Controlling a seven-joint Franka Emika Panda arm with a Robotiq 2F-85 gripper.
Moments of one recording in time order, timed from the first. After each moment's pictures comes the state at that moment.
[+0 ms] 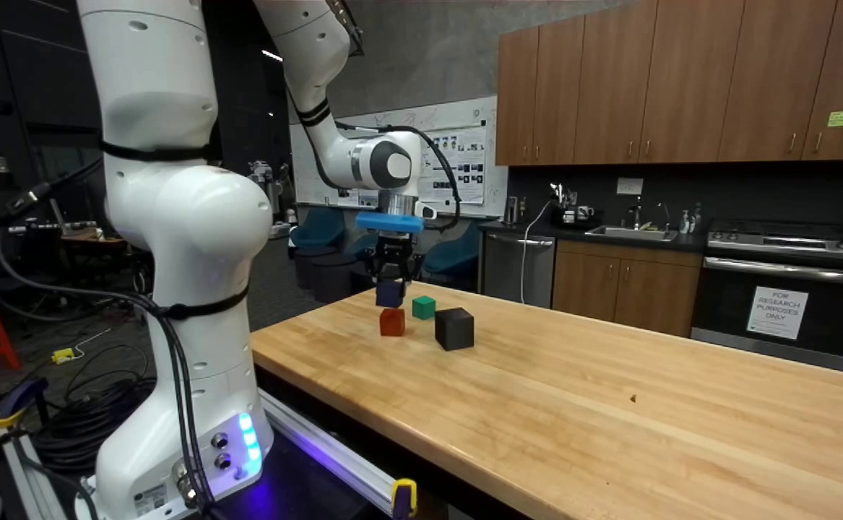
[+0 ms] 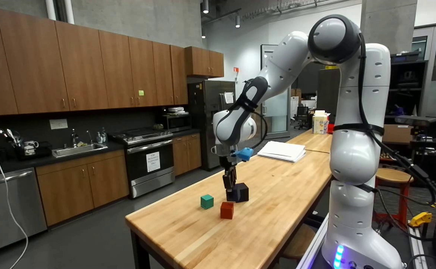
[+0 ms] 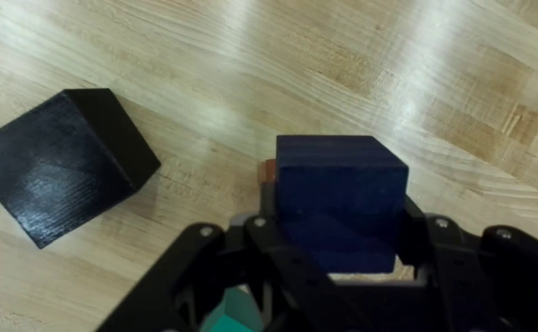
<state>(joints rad) 0.05 -0.04 0.04 -2.54 0.04 2.37 -0.39</state>
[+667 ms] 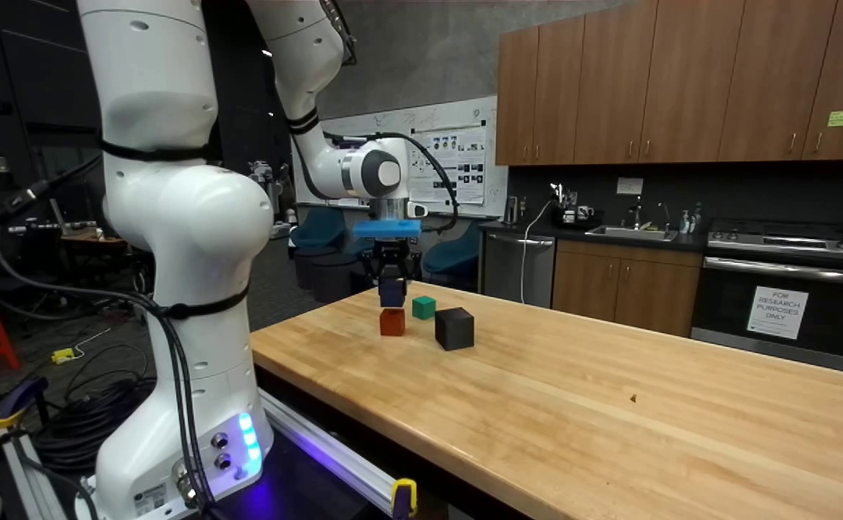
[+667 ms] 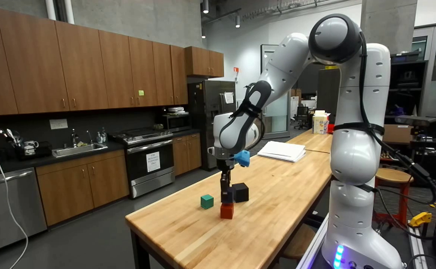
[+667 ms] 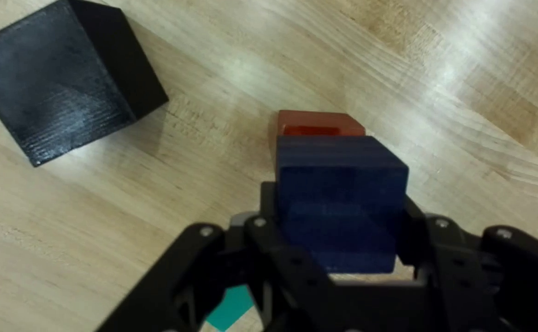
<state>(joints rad) 0.07 -0.04 0.06 -2.59 -0.03 2.57 -0.40</state>
